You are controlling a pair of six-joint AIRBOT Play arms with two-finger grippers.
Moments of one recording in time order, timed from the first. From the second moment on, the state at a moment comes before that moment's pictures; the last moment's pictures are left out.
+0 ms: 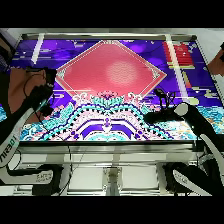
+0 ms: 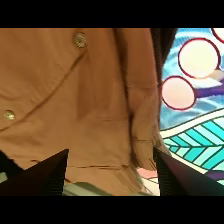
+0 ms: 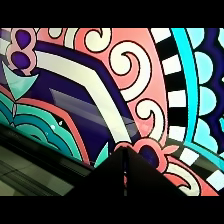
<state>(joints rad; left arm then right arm) -0.07 -1.43 0.97 2.27 -1.18 -1.70 0.13 -1.05 0.66 -1.04 0.95 1.24</state>
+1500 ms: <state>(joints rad) 0.01 -1.30 0.85 2.20 -1.08 -1.73 0.13 -1.05 0.66 -1.04 0.95 1.24</state>
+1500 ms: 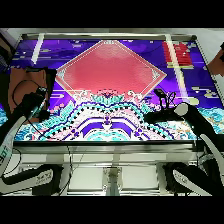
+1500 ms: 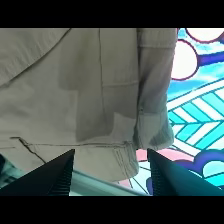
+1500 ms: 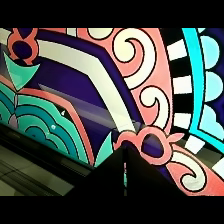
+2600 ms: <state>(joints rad) 0.01 -1.36 0.84 2.30 -1.04 -1.74 0.13 -1.05 0.66 -1.03 0.95 1.24</state>
